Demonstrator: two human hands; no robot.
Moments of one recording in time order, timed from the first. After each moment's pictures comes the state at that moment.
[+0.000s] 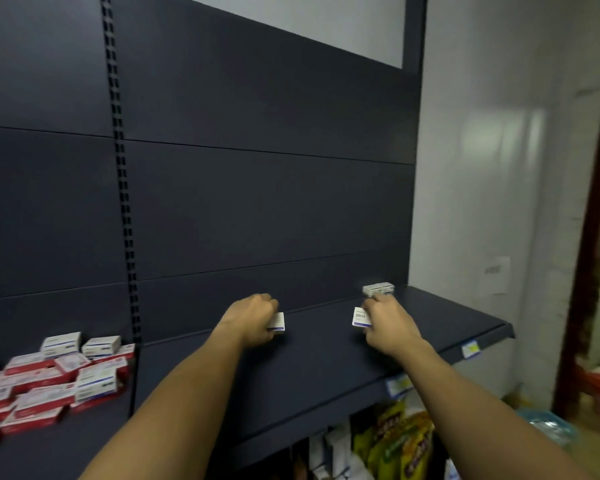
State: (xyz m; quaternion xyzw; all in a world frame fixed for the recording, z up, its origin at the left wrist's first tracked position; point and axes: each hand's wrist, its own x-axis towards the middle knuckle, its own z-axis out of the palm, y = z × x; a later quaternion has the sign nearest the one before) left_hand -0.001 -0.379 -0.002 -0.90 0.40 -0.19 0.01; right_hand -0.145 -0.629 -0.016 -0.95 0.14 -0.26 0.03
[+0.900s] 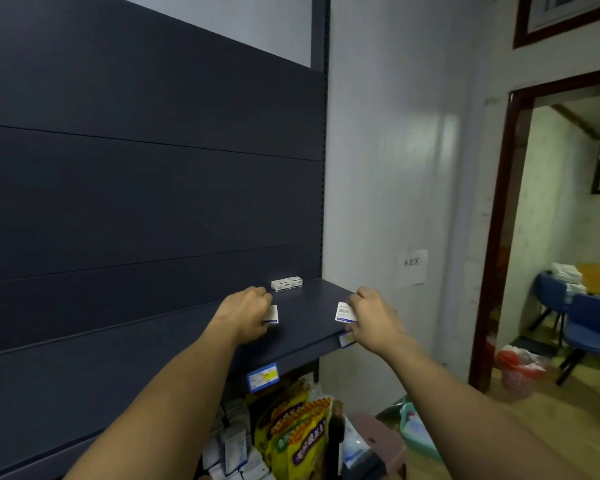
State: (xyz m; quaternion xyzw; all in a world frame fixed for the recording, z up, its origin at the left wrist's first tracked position) left_hand -0.112 -0.601 -0.003 -0.86 0.45 -0.24 0.02; right_hand -0.280 -0.815 -0.013 -0.95 0.16 -0.26 0.00
